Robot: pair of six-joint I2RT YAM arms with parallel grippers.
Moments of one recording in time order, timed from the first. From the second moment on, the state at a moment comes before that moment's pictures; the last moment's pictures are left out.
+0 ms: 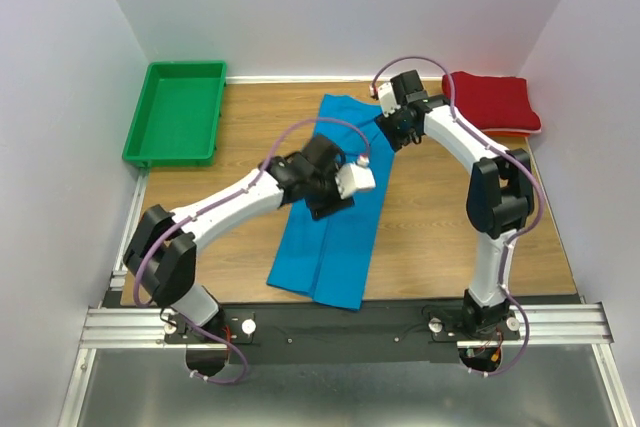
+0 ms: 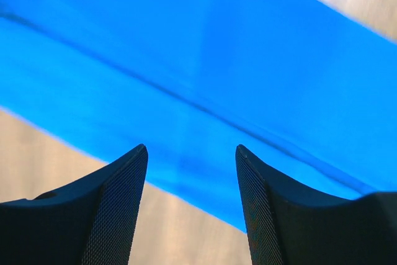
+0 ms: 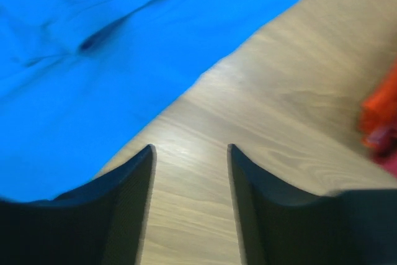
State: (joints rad) left arm -0.82 1.57 1.18 -0.61 0.17 0.52; right arm 0.34 2.00 1.68 -0.67 0.09 -0.33
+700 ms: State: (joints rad) left arm -0.31 1.64 1.26 -0.56 0.45 0.48; right arm 0.36 2.52 2.25 -0.74 0.14 -0.32
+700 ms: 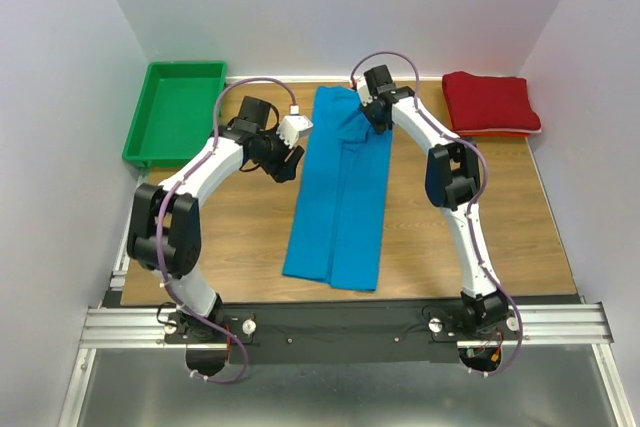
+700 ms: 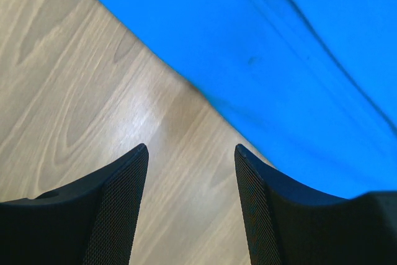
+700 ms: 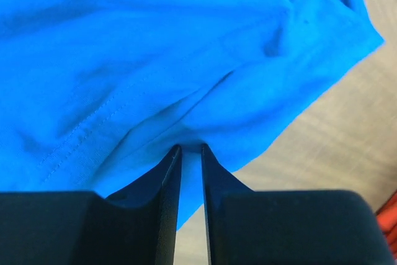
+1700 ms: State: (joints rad) left arm -0.42 2.03 1.59 -0.41 0.43 0.37; right arm 0.36 2.26 1.89 -0.70 -0.02 -0.23
